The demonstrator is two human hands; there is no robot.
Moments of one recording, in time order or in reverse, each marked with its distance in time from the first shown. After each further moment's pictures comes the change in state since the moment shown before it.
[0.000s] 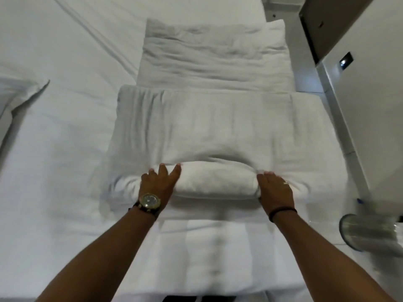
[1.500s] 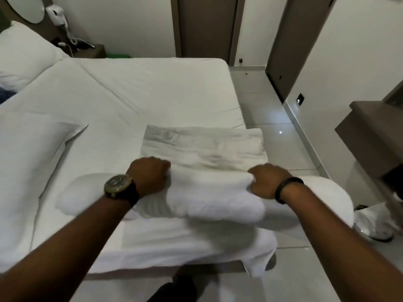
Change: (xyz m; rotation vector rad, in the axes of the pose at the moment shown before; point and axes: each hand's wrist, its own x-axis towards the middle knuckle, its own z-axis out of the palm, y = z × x) left_hand -0.189 0.047 -0.255 -0.004 0.200 0.135; right_hand -0.134 0.012 -0.315 0.157 -0.533 -0.007
